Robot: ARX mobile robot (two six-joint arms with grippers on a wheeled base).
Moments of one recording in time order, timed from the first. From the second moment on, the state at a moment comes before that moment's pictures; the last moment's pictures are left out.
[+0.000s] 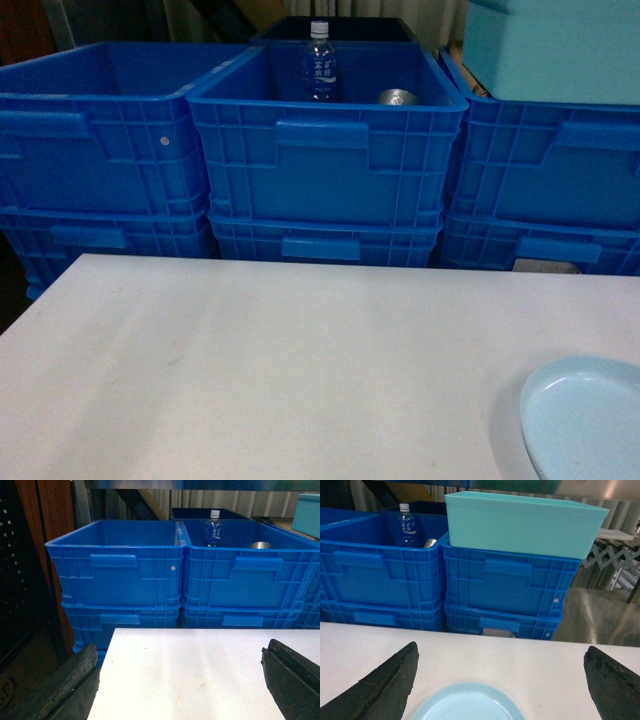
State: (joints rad) left arm 0.00 0.01 0.01 0.00 0.00 0.00; right arm -0.01 0.42 0.04 0.37 -0.02 -0.04
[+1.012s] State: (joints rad) left arm 0.00 0.01 0.01 0.00 0.00 0.00; right arm -0.16 1.71 0.40 0.74 -0.05 -0.17
